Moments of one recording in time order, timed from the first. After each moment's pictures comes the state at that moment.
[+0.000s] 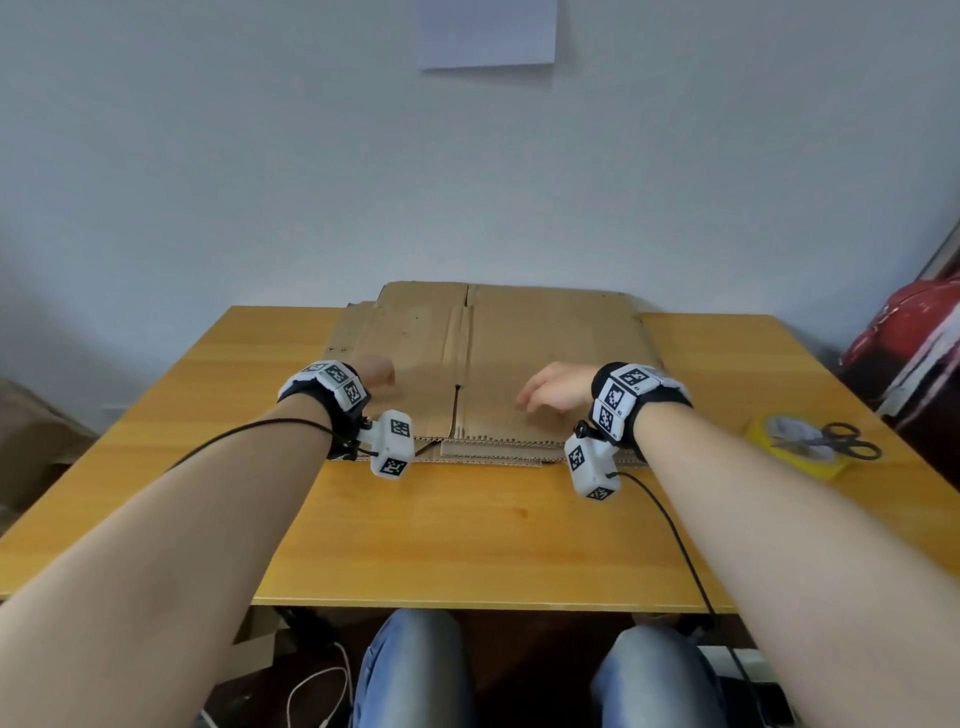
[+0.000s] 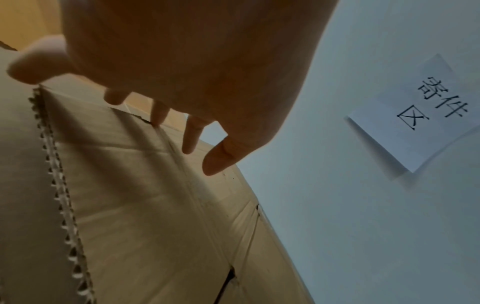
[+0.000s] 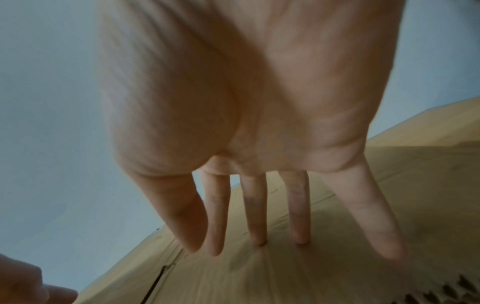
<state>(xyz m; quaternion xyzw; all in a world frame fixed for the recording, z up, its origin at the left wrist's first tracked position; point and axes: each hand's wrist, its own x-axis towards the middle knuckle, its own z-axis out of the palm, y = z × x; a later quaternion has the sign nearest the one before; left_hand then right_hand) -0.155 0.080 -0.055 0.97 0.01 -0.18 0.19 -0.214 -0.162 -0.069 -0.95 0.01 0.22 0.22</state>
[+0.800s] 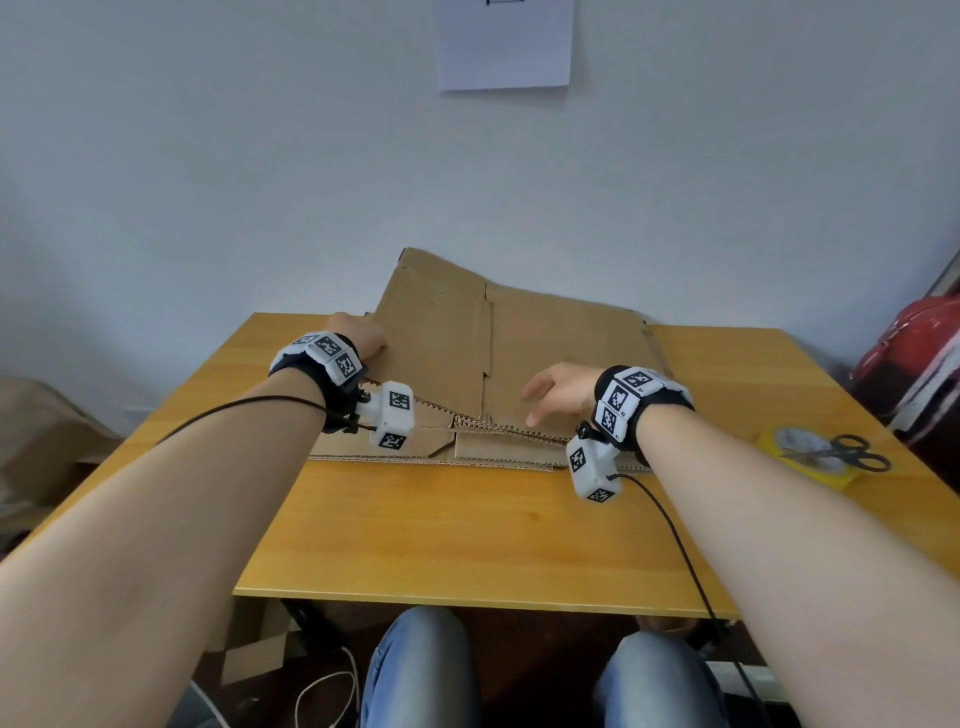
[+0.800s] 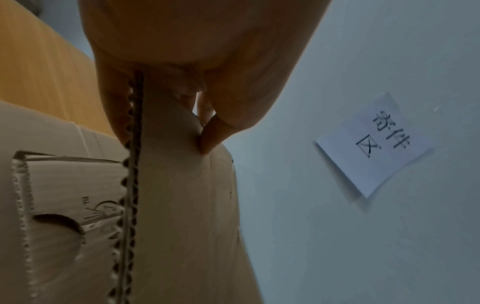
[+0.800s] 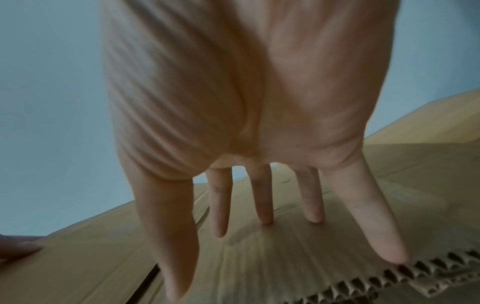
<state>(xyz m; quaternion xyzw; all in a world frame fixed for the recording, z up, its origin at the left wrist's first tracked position) -0.134 0.114 -0.026 0.88 0.15 -0.07 0.45 -0.214 -0.157 -0.064 -0.94 0.04 0.20 0.26</state>
